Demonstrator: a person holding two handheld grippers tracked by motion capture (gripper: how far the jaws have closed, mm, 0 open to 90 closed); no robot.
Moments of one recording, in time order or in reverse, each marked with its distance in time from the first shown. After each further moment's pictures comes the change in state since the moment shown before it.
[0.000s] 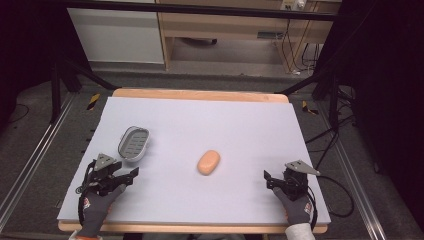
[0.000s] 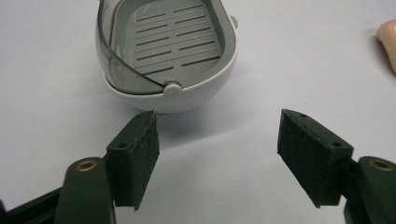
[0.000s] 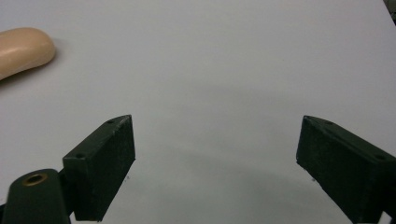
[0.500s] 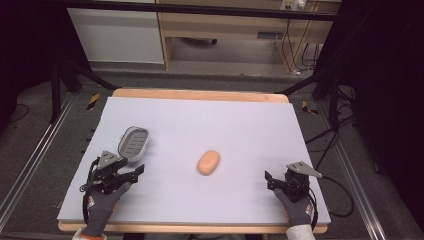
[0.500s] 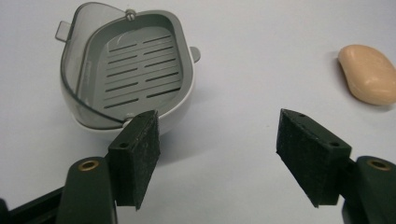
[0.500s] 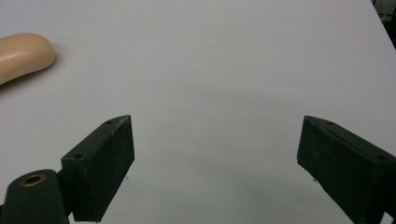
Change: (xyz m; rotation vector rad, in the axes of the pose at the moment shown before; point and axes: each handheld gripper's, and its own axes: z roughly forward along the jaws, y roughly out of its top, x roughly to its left) left arm -0.018 0.015 -0.003 -0.044 -0.047 0.005; right arm 0.000 -0.002 -0.005 -0.018 -0.013 0.012
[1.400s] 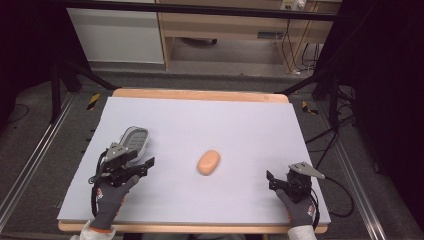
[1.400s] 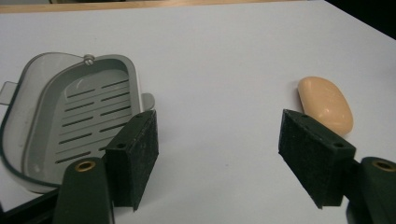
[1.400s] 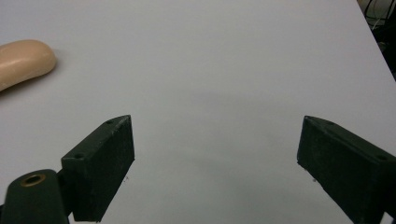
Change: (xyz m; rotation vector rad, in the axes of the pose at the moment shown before) left arm -0.023 0.028 0.006 -0.045 -0.065 0.011; right arm -0.002 0.002 -0.006 -0.015 -0.009 0.003
